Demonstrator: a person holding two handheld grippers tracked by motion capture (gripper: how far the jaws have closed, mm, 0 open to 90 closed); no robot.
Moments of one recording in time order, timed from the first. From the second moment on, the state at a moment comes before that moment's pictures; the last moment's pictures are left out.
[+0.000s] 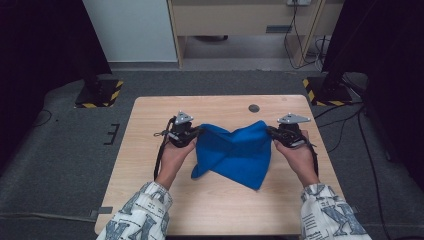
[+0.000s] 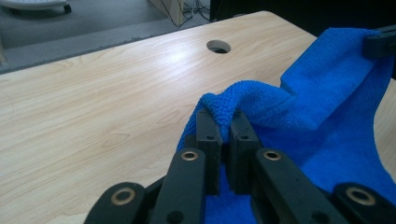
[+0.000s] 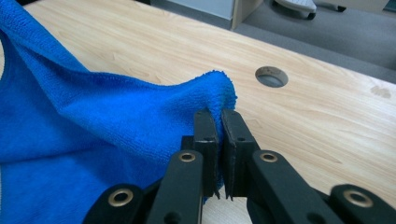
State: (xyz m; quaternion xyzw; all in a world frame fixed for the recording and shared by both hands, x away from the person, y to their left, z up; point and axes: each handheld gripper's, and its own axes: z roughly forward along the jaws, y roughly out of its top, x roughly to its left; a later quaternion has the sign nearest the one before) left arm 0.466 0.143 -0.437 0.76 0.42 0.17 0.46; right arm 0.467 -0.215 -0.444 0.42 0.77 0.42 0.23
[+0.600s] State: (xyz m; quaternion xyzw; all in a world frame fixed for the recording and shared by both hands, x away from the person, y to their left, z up) left arm 0.502 0.142 -0.475 0.74 0.49 0.15 0.43; right arm 0.498 -0.200 -0.483 0.45 0.78 0.36 0.23
